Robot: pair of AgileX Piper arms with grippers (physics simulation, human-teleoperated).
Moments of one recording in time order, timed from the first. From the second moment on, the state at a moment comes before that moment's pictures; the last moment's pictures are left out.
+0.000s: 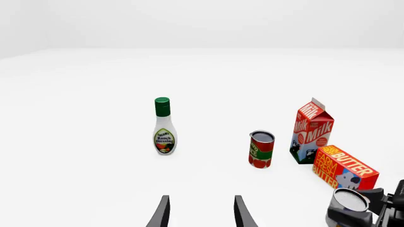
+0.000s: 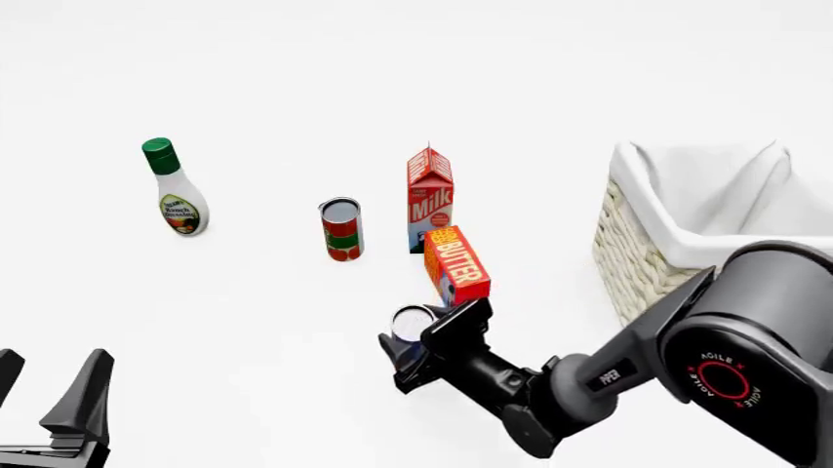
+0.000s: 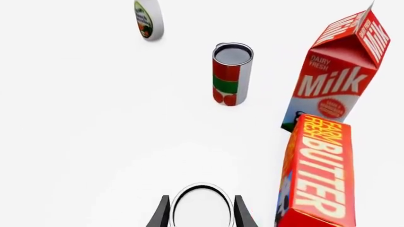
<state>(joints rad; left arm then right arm) 0.00 0.00 0.00 0.00 0.00 0.73 2.08 -0.69 -0.99 0.04</state>
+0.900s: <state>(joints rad) 0.00 0.00 0.00 0.00 0.00 0.74 2.14 -0.72 -0.99 0.03</state>
